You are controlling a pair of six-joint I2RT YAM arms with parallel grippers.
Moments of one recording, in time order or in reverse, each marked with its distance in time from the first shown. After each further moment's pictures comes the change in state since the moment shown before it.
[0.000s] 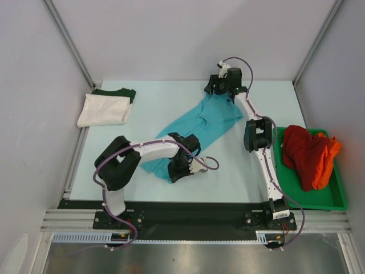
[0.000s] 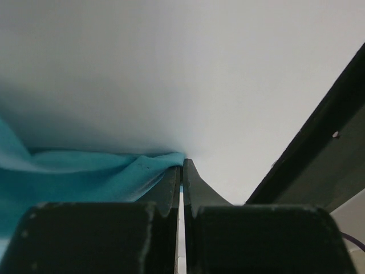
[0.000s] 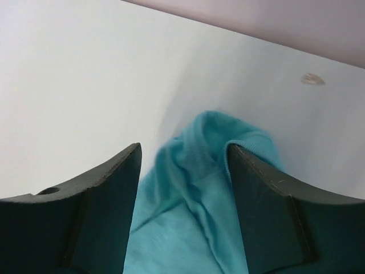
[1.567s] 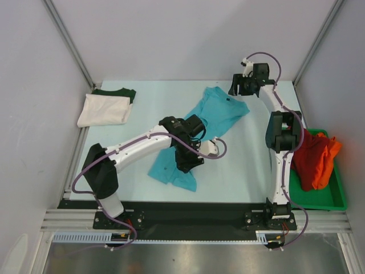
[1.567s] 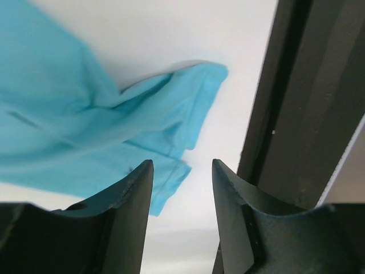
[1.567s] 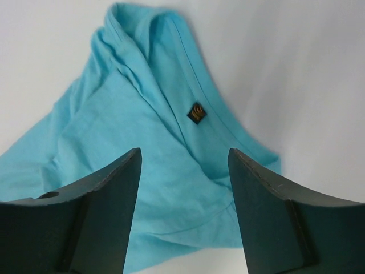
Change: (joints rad) left arm -0.058 -0.122 0.314 -0.179 0.087 0.019; right arm -0.140 -0.512 -0.583 -0.146 0.036 -0.137
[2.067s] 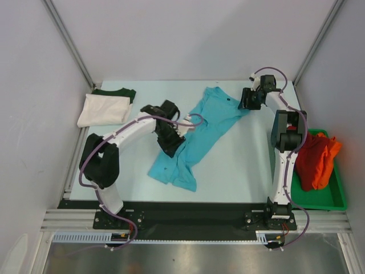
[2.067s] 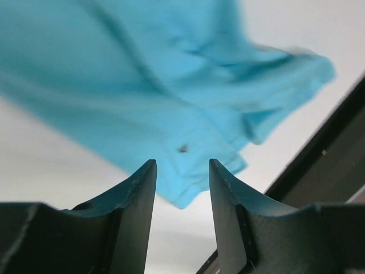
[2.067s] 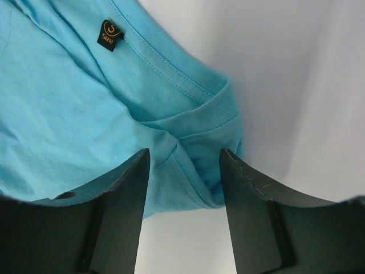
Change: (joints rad) left arm 0.308 0.053 -0.076 0.106 0.018 -0.073; right arm -0.078 -0.006 -0.190 -0.050 0.020 0.000
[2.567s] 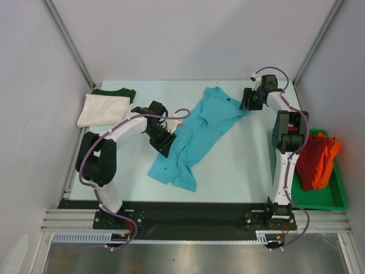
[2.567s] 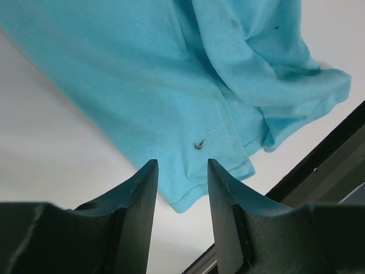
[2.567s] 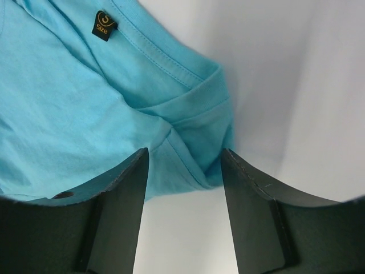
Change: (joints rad) left arm 0.179 0.002 -0.094 0.089 0.071 -0.121; right arm -0.009 -0.034 -0.035 -0.005 0.021 -0.015
